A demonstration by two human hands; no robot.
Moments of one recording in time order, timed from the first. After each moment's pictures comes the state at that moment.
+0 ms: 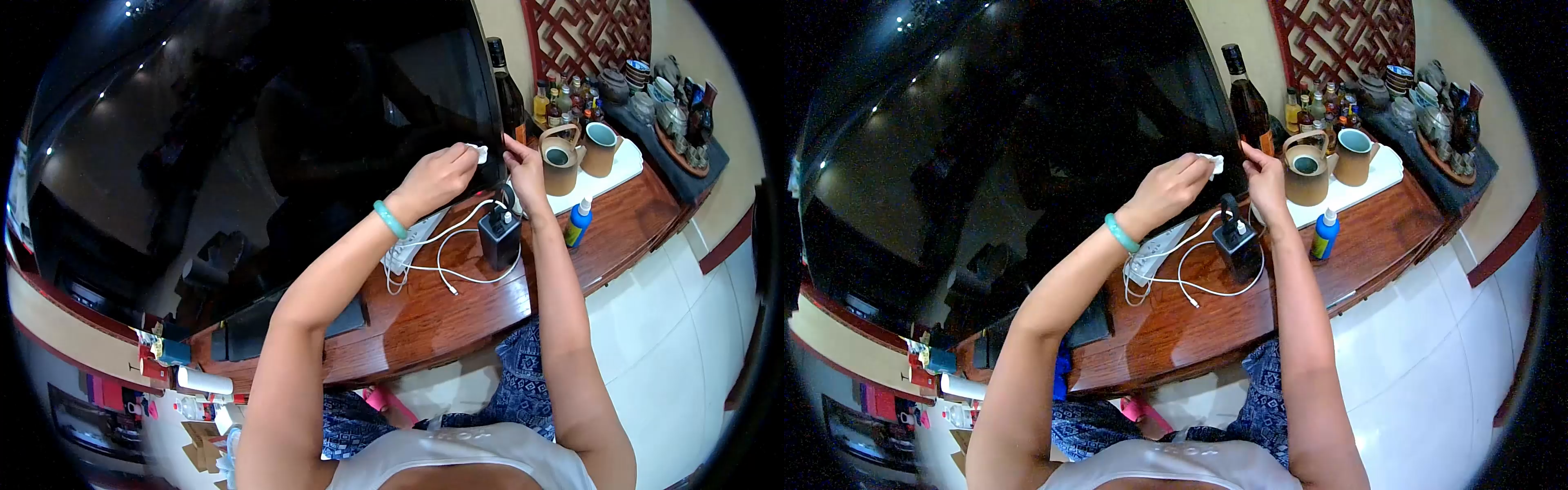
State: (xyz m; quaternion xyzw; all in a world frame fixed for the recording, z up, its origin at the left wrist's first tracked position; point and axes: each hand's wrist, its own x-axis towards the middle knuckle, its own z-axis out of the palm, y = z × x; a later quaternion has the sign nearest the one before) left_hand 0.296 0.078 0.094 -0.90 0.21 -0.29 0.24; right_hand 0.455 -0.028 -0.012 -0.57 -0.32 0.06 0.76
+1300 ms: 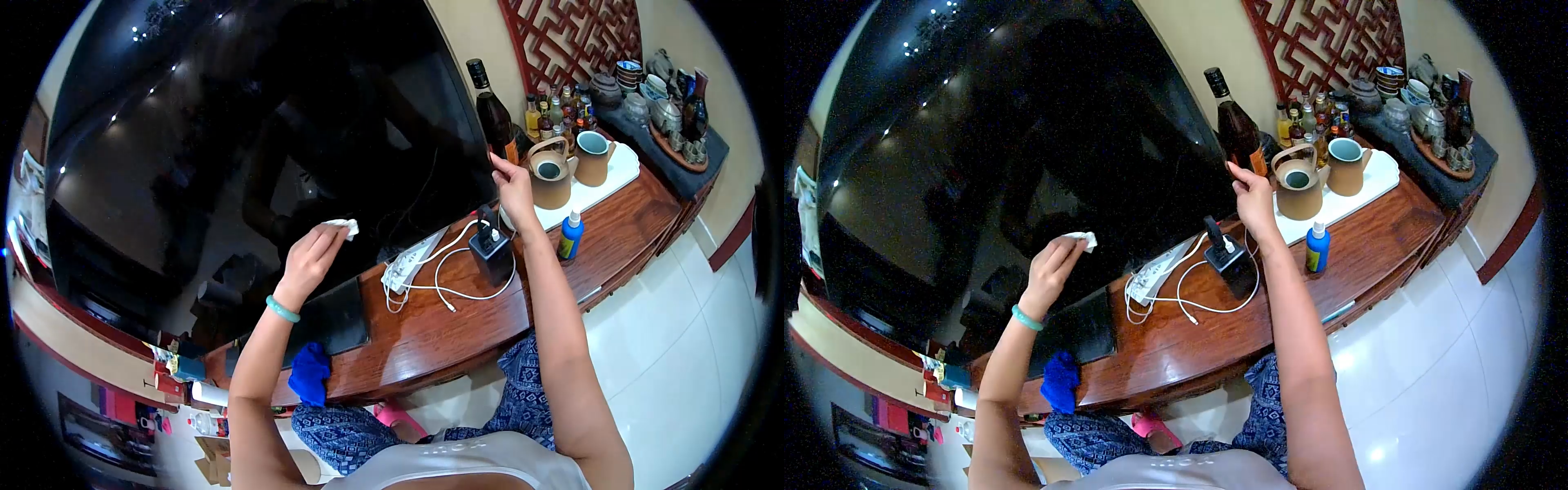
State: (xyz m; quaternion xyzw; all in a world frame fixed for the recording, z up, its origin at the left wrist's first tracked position) left_hand 0.122 0.122 0.133 -0.92 0.10 -0.27 0.28; right_hand 0.455 -0.023 -0.016 -0.55 -0.32 0.04 0.77
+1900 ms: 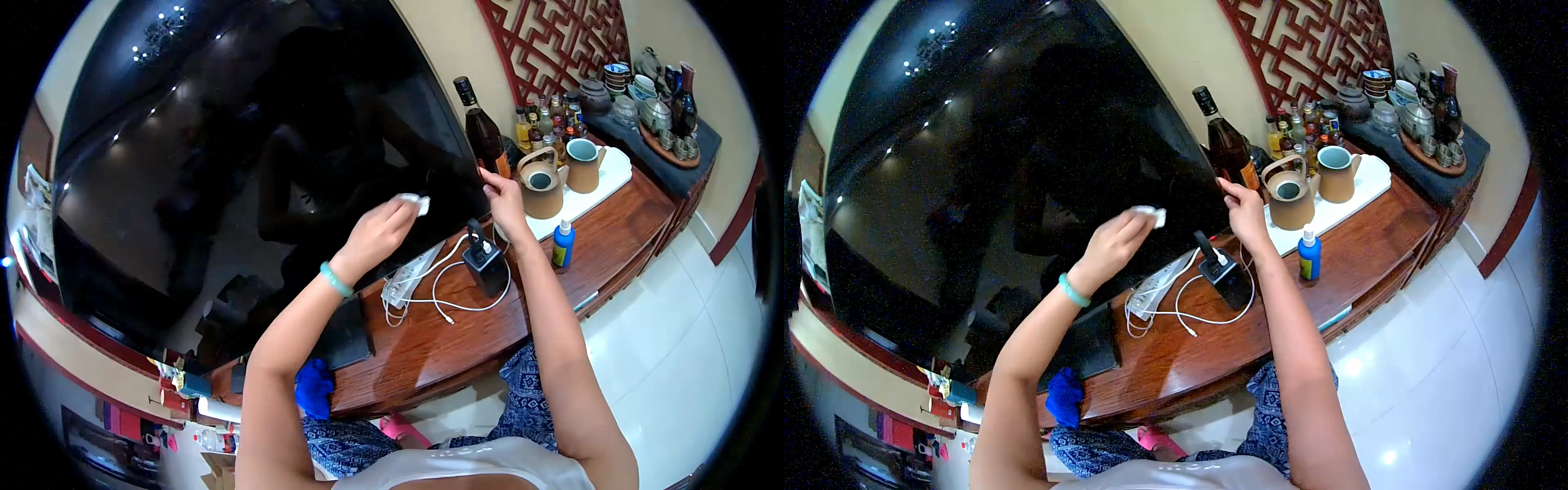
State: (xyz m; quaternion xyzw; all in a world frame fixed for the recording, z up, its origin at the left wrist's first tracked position) left_hand 0.240 0.088 0.129 -0.91 0.20 -0.26 0.26; right_hand 0.456 -0.022 -0.017 -0.55 -0.35 0.01 0.76
